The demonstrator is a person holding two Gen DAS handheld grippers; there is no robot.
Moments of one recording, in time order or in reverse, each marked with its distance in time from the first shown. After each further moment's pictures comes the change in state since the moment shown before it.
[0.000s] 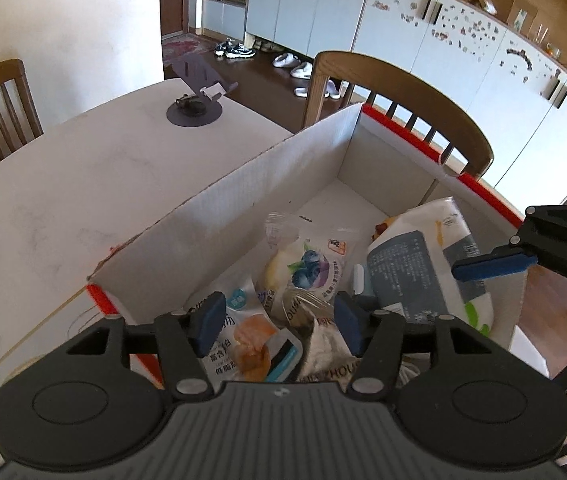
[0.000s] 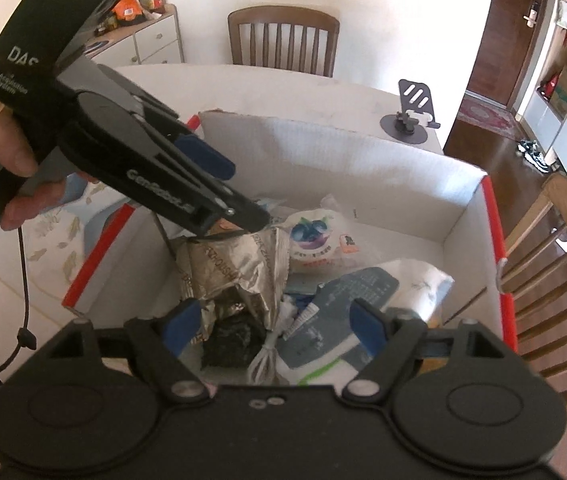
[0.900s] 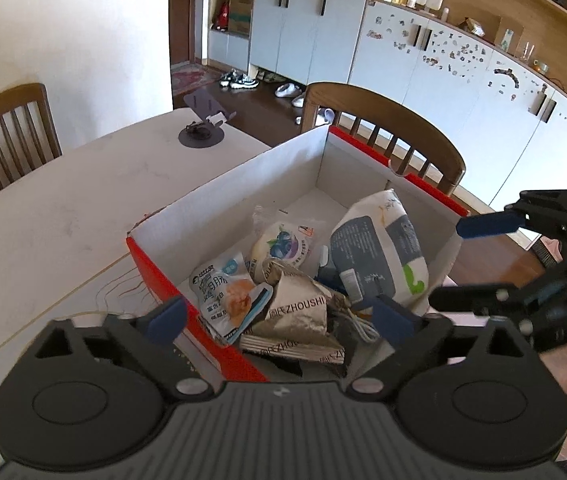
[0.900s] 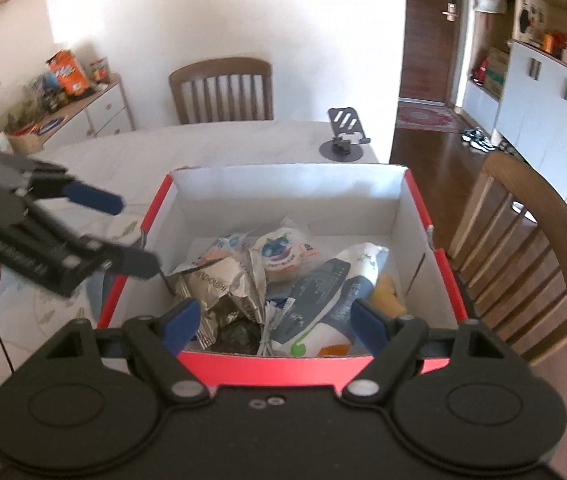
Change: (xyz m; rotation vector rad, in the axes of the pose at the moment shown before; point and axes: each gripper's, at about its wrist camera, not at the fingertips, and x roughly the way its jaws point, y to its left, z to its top) left arm -0.080 -0.026 -0.044 0.010 -0.099 0.024; right arm -0.062 0.003 -0.027 0.225 -0.154 -0.097
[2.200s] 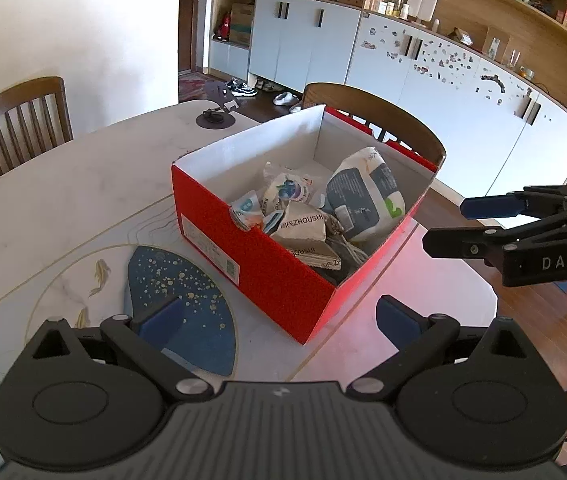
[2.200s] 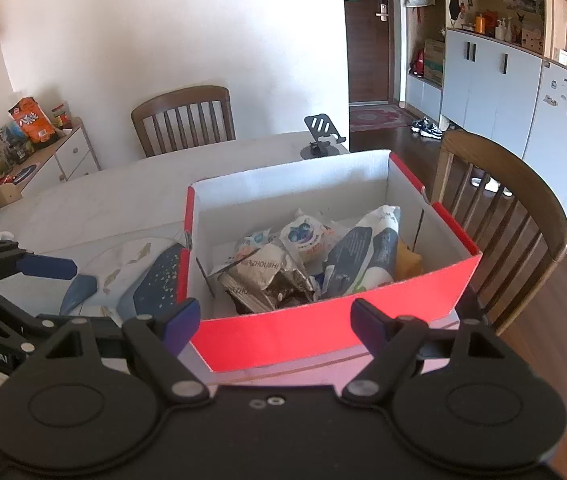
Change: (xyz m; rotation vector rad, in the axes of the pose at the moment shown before) left arm -0.071 0.014 -0.081 -0.010 -0.038 -0.019; right arm -0.032 0.074 -0.035 0.179 -0.078 -0.121
